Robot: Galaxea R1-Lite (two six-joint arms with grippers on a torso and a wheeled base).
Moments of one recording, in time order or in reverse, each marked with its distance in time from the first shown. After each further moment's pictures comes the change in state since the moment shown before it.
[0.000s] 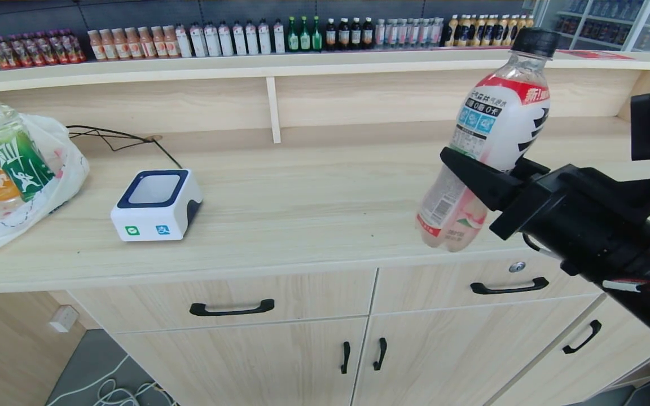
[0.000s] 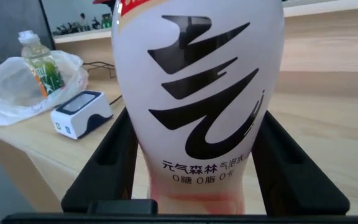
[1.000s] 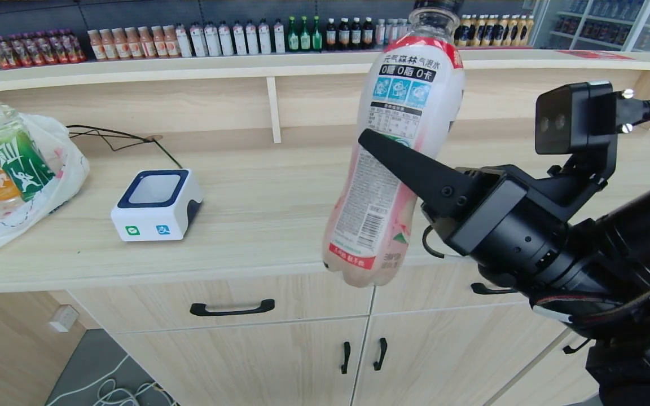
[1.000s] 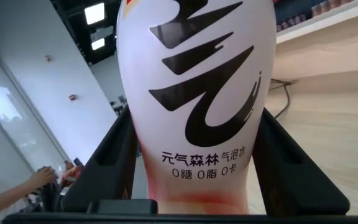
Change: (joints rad) left arm 0.000 0.000 0.000 0.000 0.000 0.000; right arm 0.180 0.201 -0.125 -0.299 0.292 0.439
